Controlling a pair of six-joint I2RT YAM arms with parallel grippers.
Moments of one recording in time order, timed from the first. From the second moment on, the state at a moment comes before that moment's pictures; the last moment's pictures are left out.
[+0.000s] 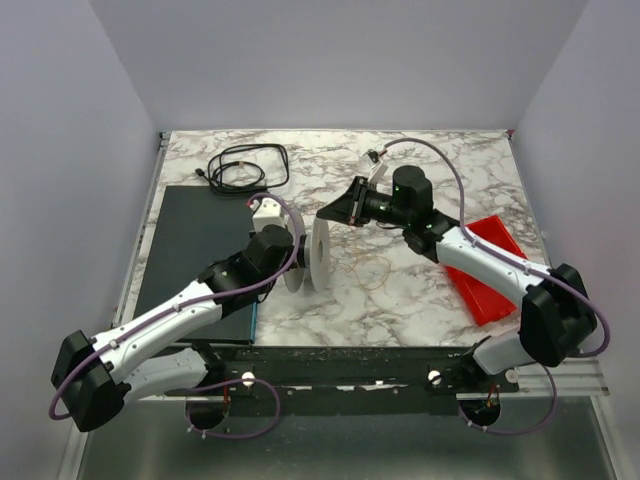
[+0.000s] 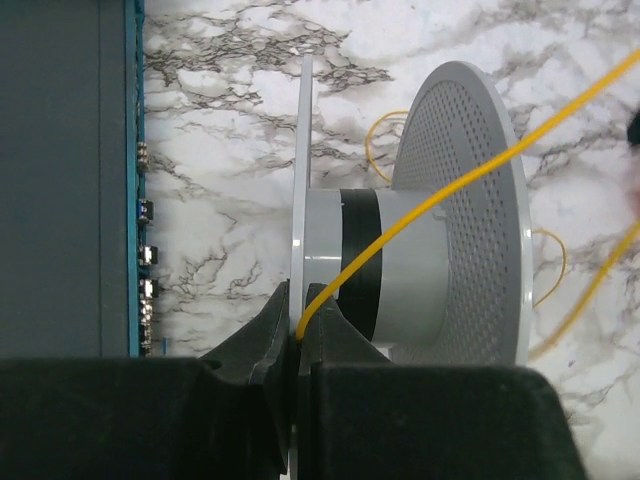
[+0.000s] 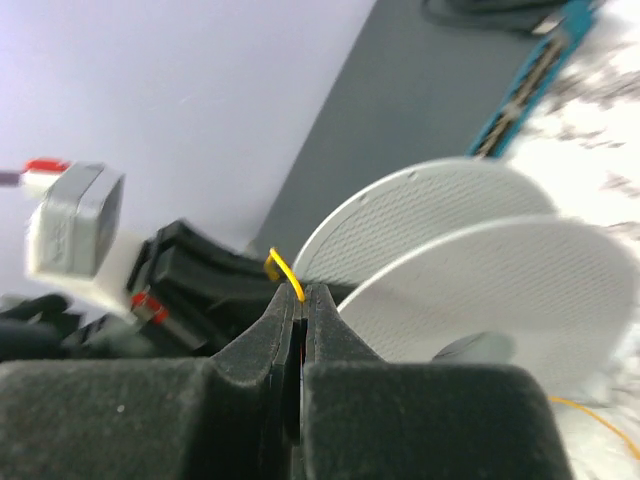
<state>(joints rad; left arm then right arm) -0.84 1.01 0.73 -0.28 -0.52 -0.62 0.61 1.48 0.99 0.33 -0.56 0.86</state>
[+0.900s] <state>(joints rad) -0.84 0.93 1.11 -0.60 -0.30 -0.33 0.47 1.61 0.99 0.23 -0.45 0.53</state>
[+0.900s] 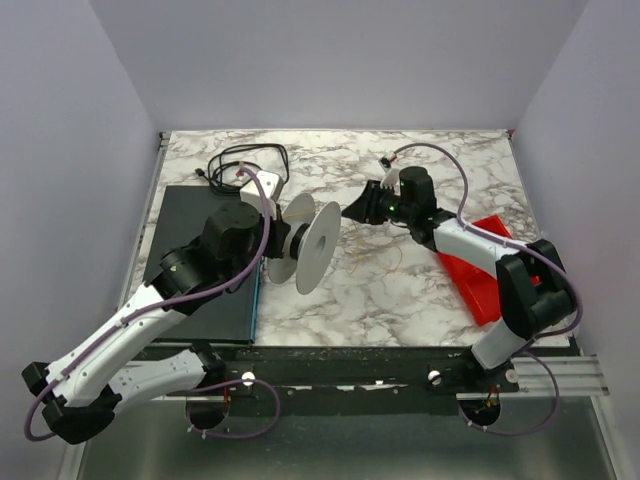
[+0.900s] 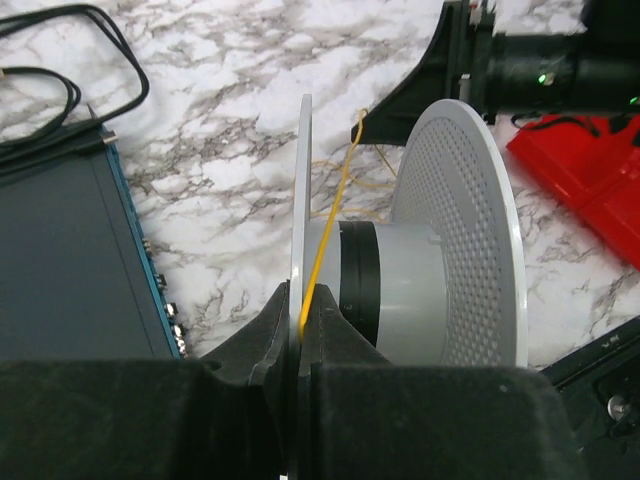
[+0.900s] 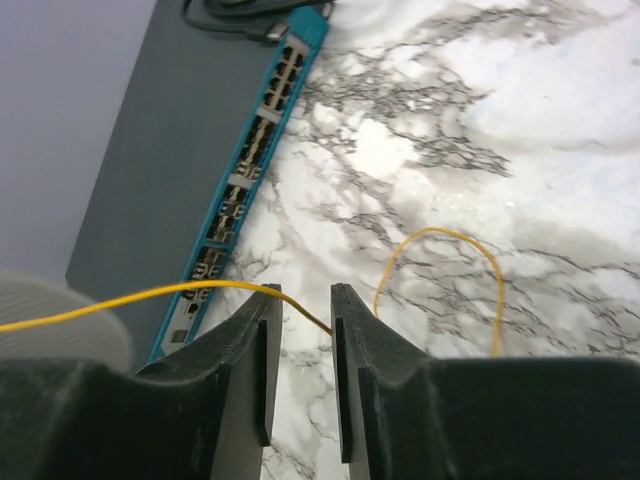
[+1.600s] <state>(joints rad) -0.84 0.99 1.40 -0.70 -0.36 -0.34 0.49 1.66 0.80 0.61 -0.45 0.66</state>
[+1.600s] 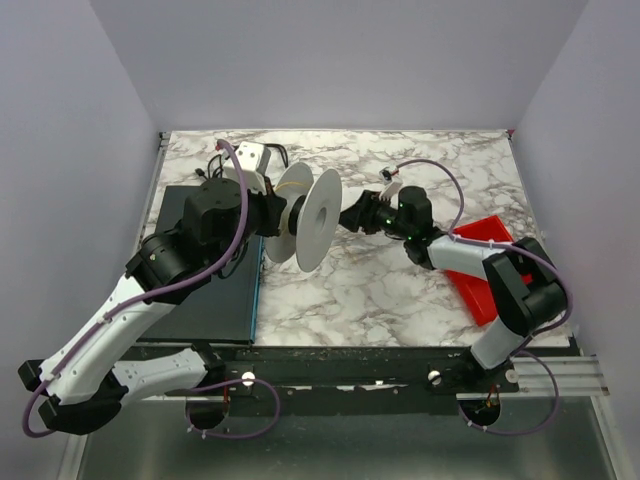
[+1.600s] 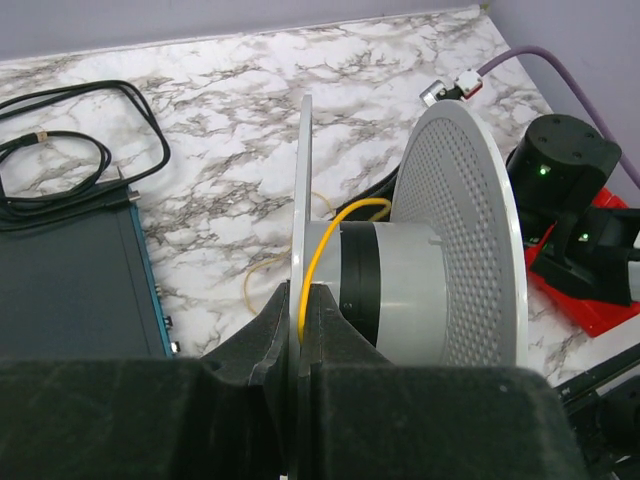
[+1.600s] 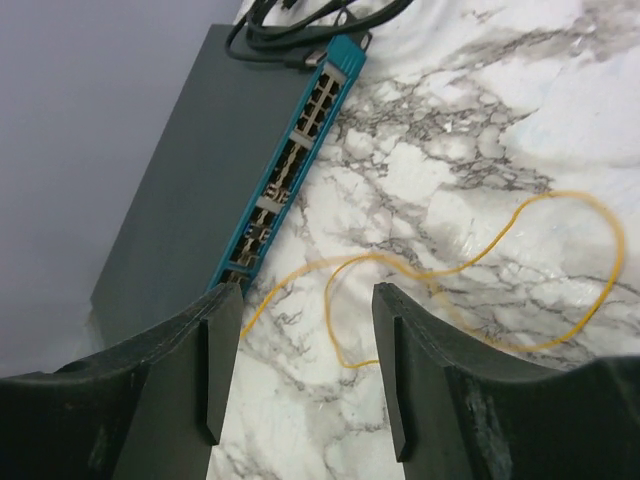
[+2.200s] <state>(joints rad) -0.84 1.05 1.58 -0.74 -0.34 -0.38 0.47 1.51 0.63 0.72 -0.20 0.65</state>
